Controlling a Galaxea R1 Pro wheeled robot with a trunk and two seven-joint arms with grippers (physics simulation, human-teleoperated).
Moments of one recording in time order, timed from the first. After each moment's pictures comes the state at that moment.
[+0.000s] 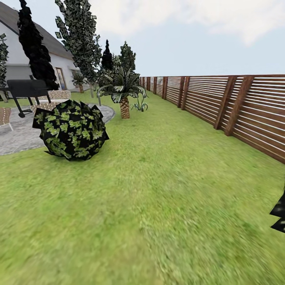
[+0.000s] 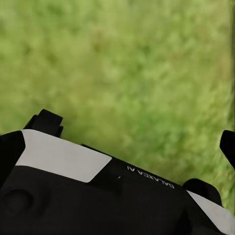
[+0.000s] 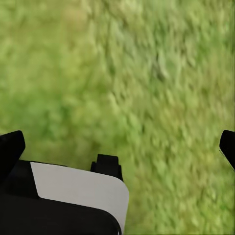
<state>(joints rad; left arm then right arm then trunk) -0.42 0.00 0.16 0.05 0.37 0.07 -0.03 -0.33 -0.03 0.03 0.03 0.14 -0.18 0.00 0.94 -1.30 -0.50</state>
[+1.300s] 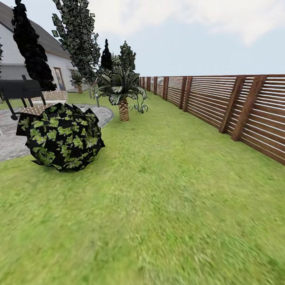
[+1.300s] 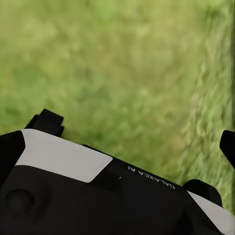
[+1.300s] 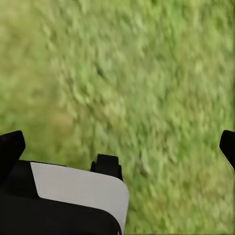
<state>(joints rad) -0.42 0.00 0.17 0.05 0.37 0.06 -0.03 -0.33 -0.03 0.03 0.03 0.14 -0.18 0.00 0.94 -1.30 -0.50</state>
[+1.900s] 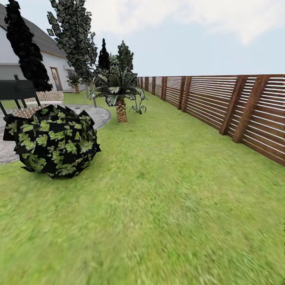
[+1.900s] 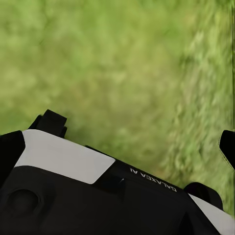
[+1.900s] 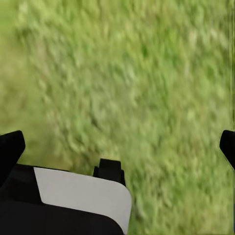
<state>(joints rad) -0.42 0.01 0.18 0.05 0.37 0.06 -0.03 -0.33 -0.02 0.02 0.02 0.14 -0.19 0.01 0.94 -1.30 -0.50</state>
